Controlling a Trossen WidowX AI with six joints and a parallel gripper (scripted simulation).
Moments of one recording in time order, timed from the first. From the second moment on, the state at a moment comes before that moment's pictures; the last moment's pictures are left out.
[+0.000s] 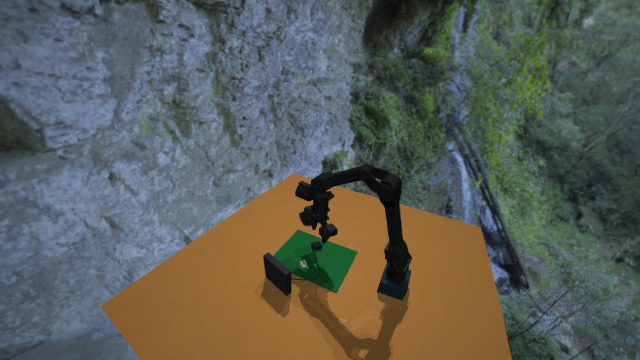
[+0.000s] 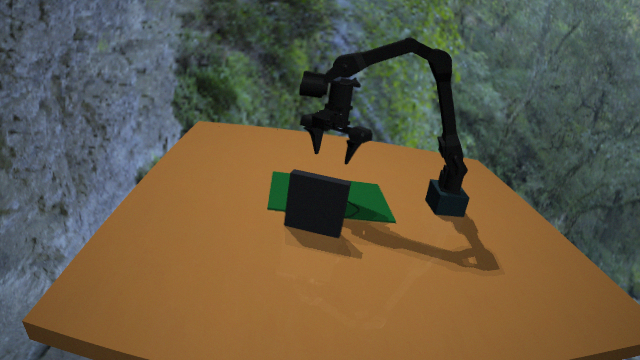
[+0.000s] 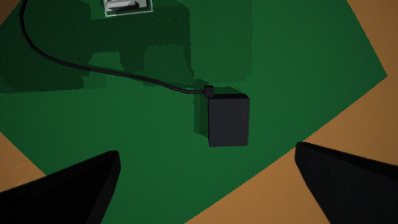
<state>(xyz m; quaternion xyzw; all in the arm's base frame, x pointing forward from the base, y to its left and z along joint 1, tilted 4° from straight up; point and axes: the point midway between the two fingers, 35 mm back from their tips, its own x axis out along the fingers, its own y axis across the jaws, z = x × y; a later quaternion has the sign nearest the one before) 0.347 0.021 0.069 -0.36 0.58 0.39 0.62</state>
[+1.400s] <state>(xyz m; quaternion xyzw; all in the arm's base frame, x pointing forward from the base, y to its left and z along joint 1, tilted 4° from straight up) 0.370 0.025 0.018 -0.39 0.65 0.34 0.55</state>
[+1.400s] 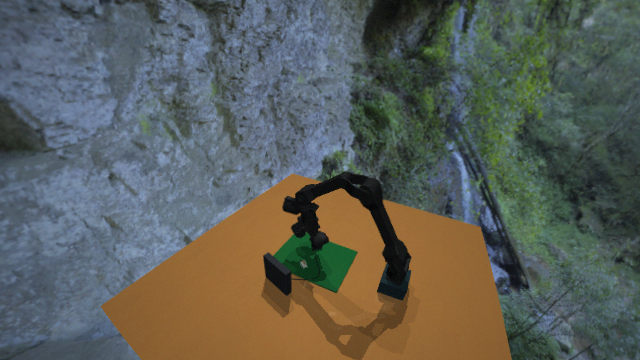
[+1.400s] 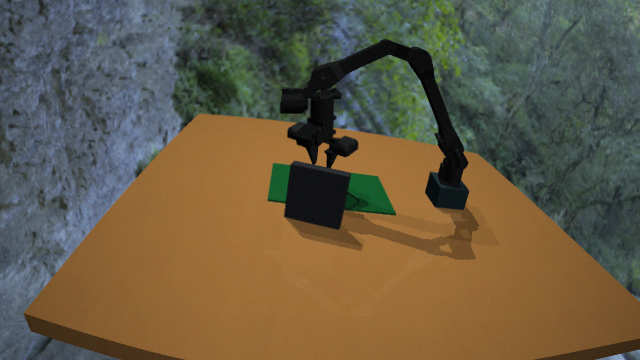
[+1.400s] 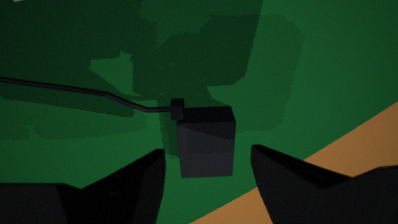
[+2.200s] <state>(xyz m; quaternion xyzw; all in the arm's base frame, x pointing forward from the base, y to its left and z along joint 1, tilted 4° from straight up) 0.370 0.027 -0.007 -0.39 0.65 0.34 0.55</state>
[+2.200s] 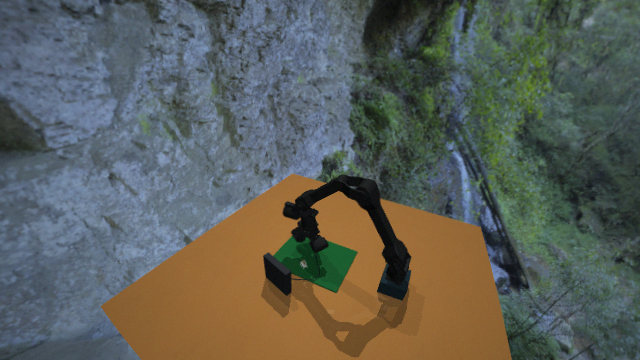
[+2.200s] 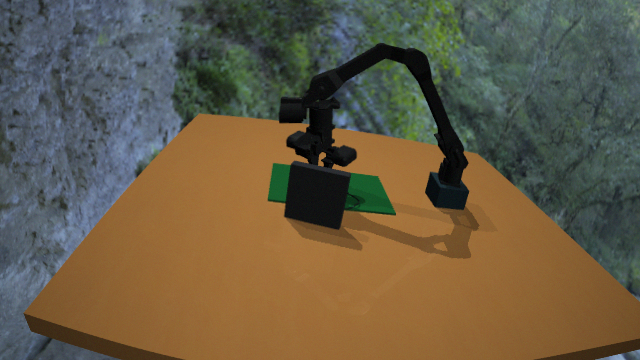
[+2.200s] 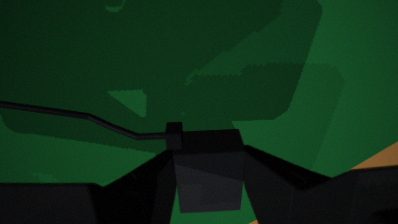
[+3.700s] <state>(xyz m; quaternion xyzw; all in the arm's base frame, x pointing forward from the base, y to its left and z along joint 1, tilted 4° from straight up) 0.356 0.020 0.076 -0.38 0.63 0.35 0.57</state>
